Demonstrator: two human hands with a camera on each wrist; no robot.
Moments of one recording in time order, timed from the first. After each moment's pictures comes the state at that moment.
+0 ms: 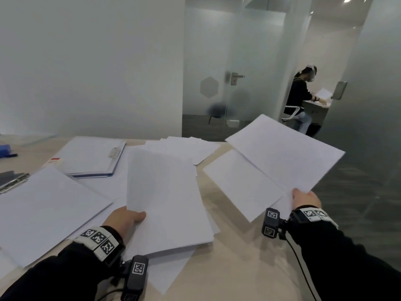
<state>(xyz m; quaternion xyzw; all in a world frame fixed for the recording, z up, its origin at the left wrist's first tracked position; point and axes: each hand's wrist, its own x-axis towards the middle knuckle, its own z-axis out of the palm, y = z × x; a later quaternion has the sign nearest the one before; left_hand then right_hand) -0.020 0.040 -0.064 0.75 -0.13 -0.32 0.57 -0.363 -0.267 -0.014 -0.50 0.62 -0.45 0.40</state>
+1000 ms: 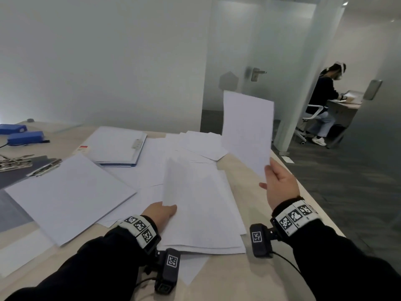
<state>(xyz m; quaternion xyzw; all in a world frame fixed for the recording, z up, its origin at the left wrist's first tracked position) -0.045 0.031 -0.055 0.80 -0.18 -0.32 0.48 -0.261 -0.167 0.011 -0.69 0.32 -0.49 0.43</state>
